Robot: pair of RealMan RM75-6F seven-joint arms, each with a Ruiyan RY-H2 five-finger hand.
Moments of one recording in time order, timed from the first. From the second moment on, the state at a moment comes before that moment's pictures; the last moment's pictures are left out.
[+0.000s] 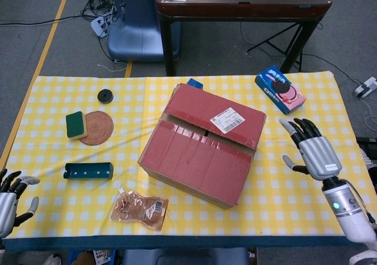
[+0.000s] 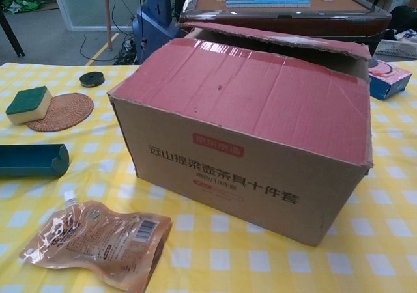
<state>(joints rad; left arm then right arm) -0.01 -1.07 -0.01 -1.70 1.54 1.57 0.08 0.36 -1.02 0.17 -1.75 -1.46 1.21 -0.05</state>
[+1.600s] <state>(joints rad) 0.00 -1.07 -0.02 -1.67 1.52 1.57 0.04 0.64 -1.28 0.34 -1.45 -1.24 1.08 -0.04</state>
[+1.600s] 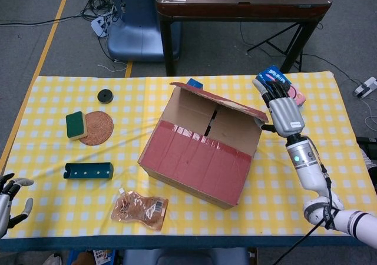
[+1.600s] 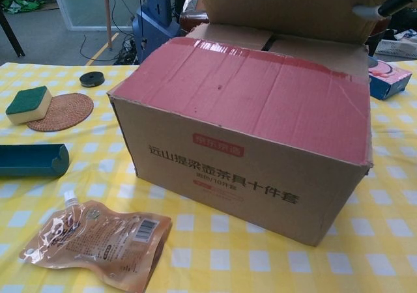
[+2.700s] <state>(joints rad) -0.02 -1.05 -0.04 -1.67 1.52 1.55 0.05 0.73 -1.35 0.41 -1.18 -0.98 0.97 -0.07</state>
